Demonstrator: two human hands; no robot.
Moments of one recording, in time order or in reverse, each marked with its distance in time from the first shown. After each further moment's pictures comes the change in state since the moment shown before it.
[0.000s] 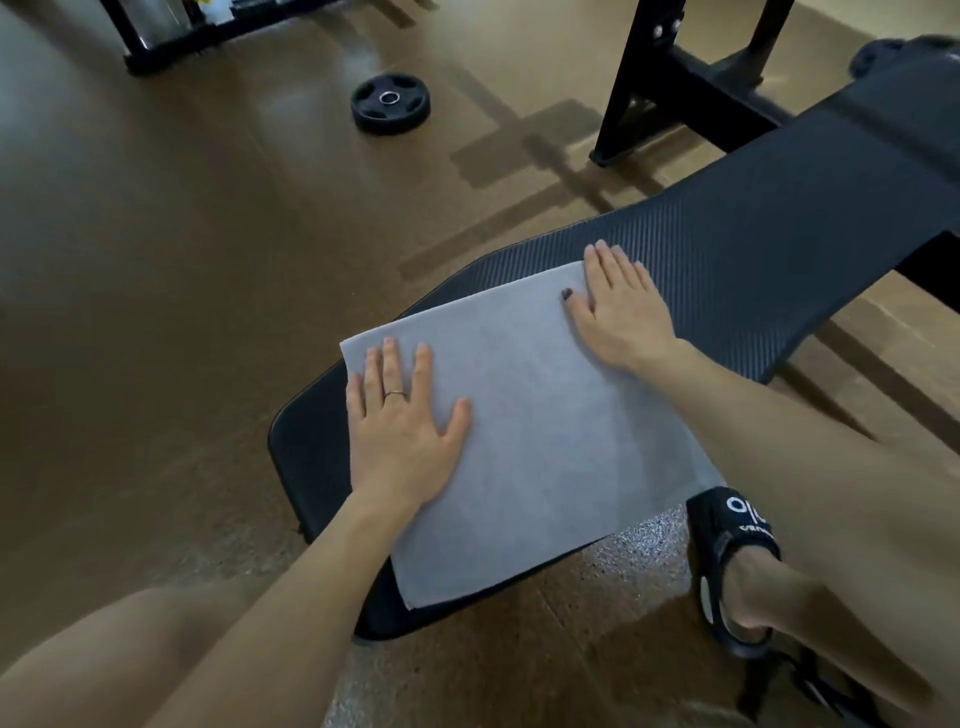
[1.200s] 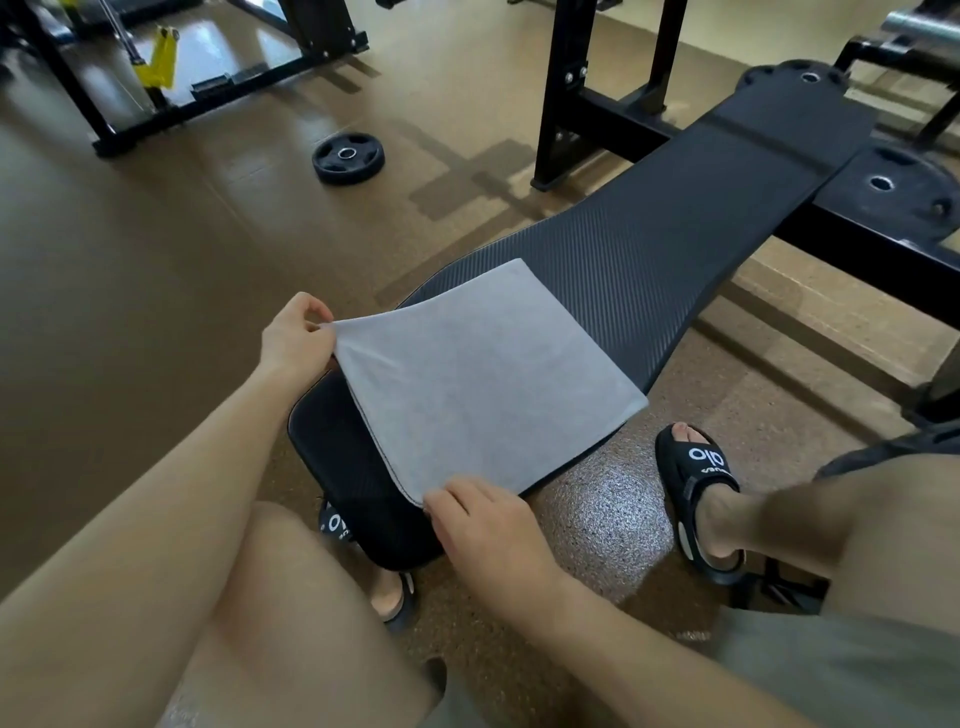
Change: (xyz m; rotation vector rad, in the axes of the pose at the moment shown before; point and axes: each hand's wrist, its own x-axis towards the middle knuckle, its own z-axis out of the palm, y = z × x) left_hand 0.046 -0.072 -0.112 -0.736 0.015 -0.235; right_hand -0.281 -0.173 0.033 0.258 0.378 -0.417
